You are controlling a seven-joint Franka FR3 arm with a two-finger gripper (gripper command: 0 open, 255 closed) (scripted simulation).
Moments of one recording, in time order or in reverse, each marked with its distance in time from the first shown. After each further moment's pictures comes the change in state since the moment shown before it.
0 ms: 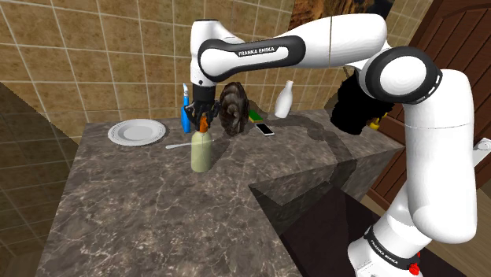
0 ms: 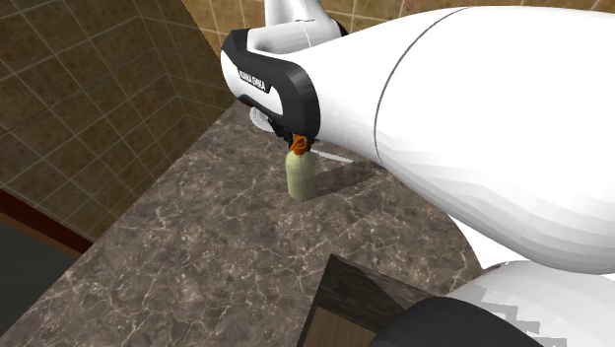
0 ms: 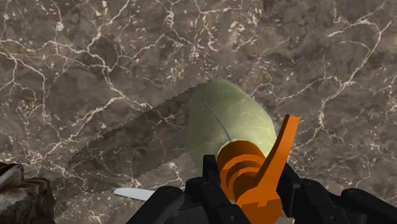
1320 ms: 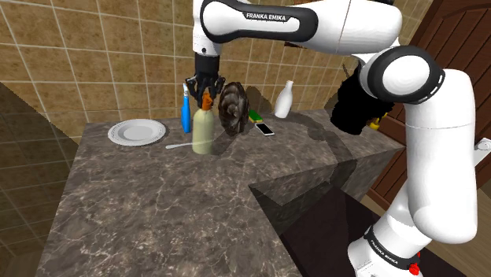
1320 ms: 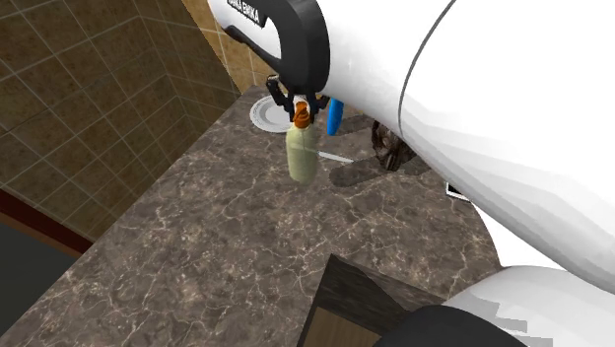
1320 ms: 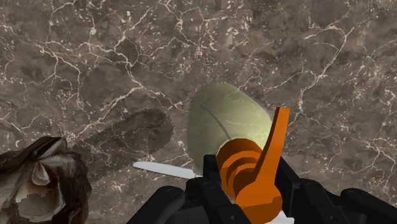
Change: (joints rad) arm 0.009 -0.009 0.003 0.220 0.009 -0.227 -0.026
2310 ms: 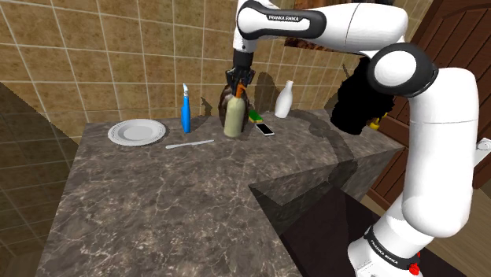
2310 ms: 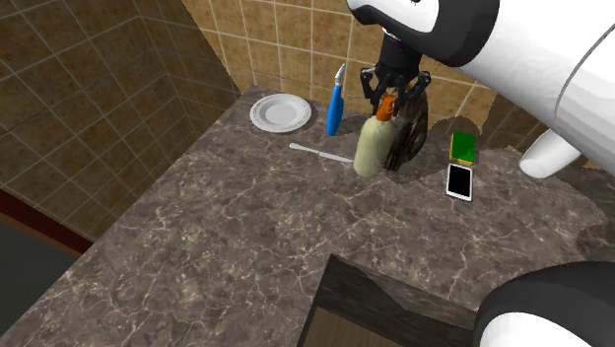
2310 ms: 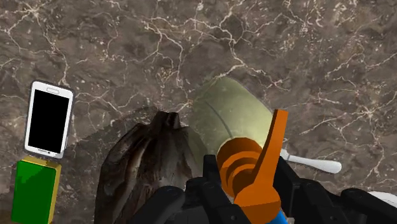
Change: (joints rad) arm -0.230 -0.029 -0.069 -0.026 0.039 0.011 -0.290
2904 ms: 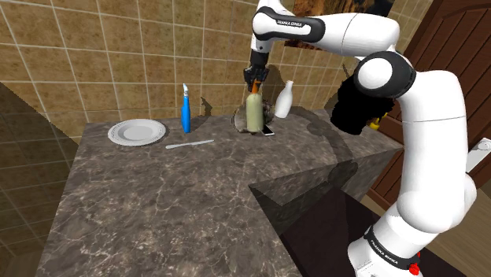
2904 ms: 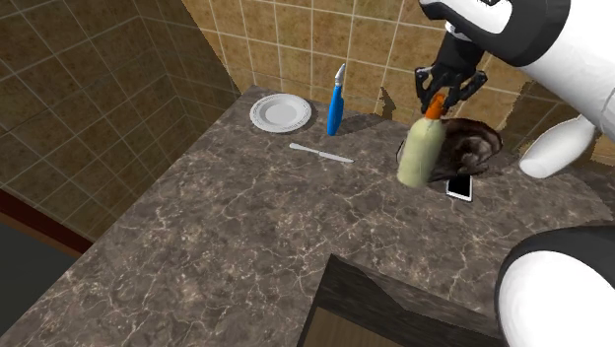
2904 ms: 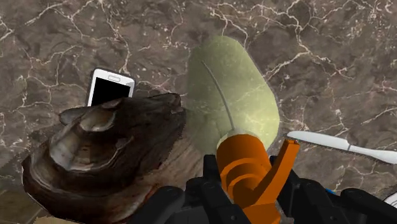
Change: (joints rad) arm -0.119 0.095 -0.044 0.144 0.006 -0.044 -0.172
